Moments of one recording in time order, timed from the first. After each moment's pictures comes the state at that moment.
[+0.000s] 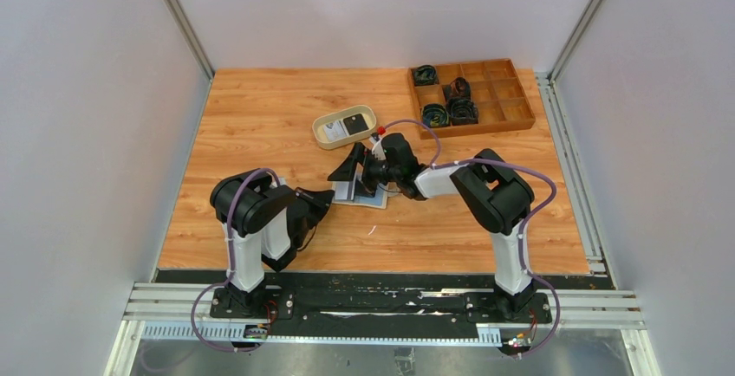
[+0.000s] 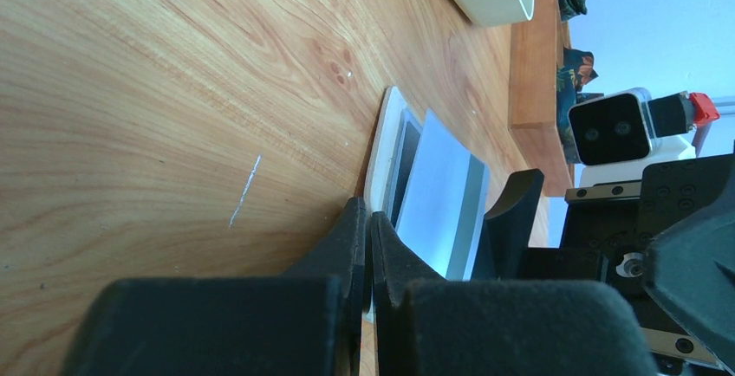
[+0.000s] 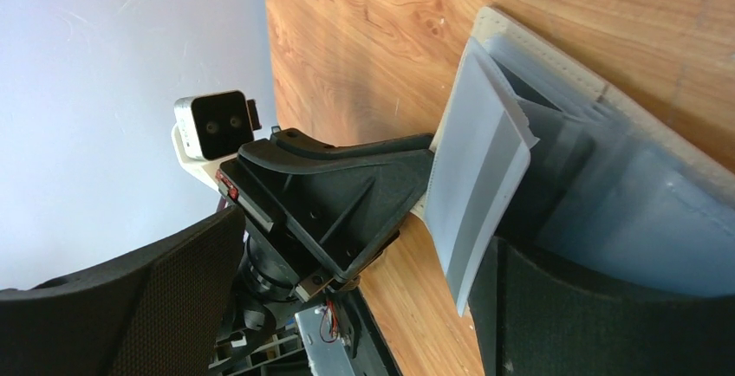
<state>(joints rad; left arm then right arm) -0.58 1.93 0.11 1.52 -0.35 -1.24 0.70 2.02 1.04 0.56 -0.58 1.14</state>
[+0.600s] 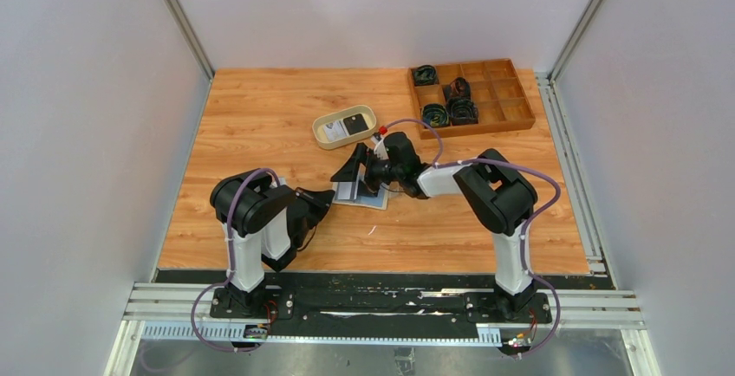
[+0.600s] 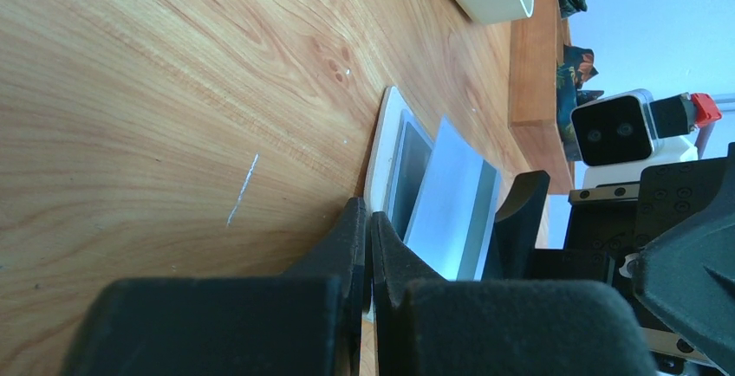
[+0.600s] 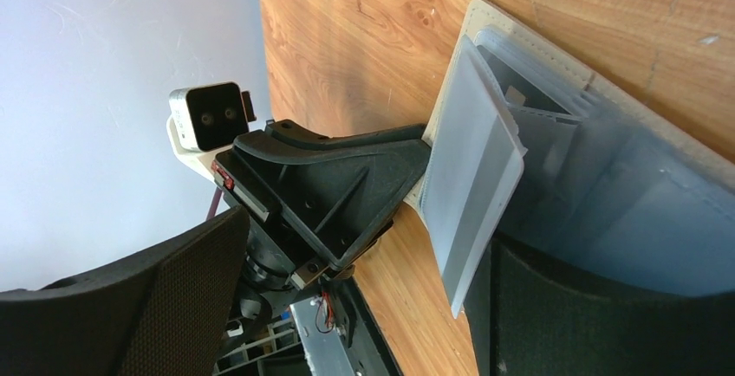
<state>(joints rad) -0.58 1.93 0.11 1.52 -0.34 -1.24 0.69 2.01 1.03 0.53 -0.60 1.11</state>
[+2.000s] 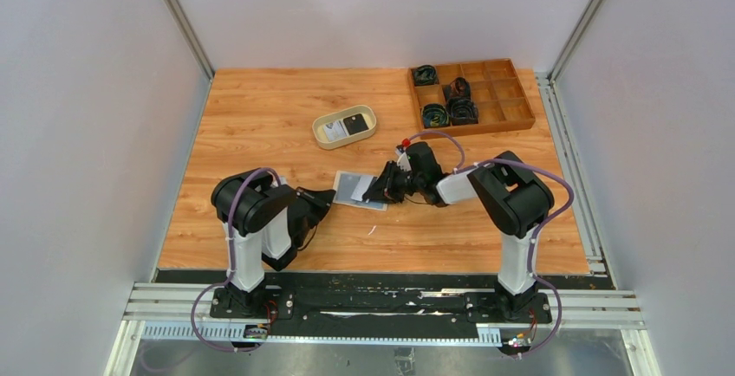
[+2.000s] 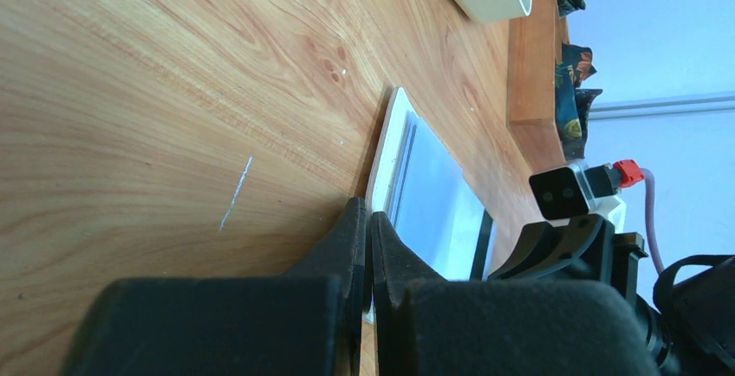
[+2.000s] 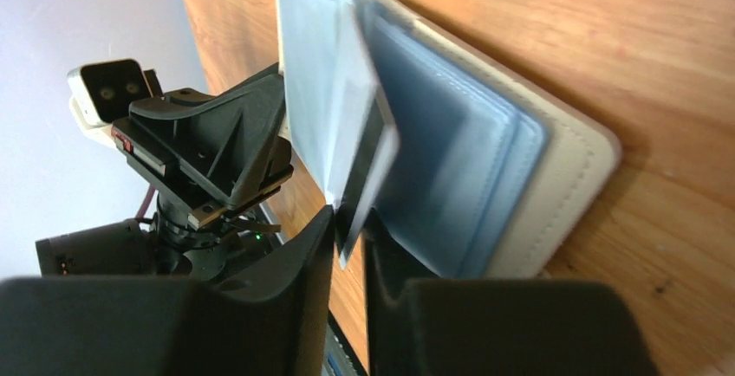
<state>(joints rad) -0.58 1.94 0.12 1.53 -0.34 -1.24 0.59 1.92 0.83 0.49 -0.61 1.03</state>
